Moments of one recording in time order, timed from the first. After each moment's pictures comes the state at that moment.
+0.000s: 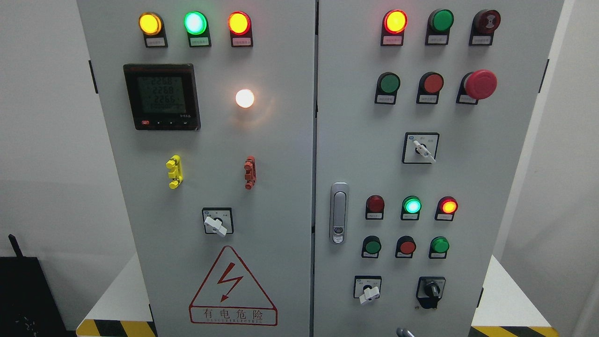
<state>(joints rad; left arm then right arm) 0.04 -0.10 -0.16 -0.07 0.12 -0.03 -0.02 0.26 0.12 0.06 -1.96 -0.05 -0.17 0.20</state>
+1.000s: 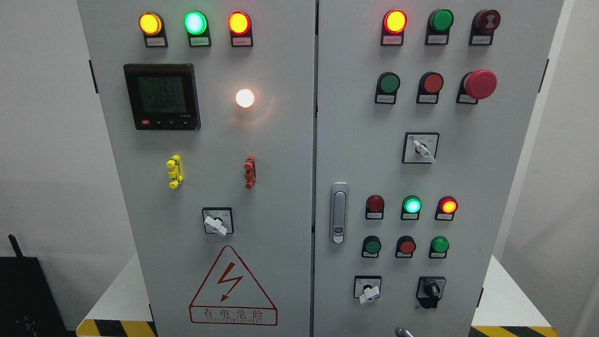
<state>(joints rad) 0.04 -0.10 -0.16 -0.07 0.12 -0.03 -0.02 0.25 0.12 0.06 -1.95 -0.04 -0.18 0.20</state>
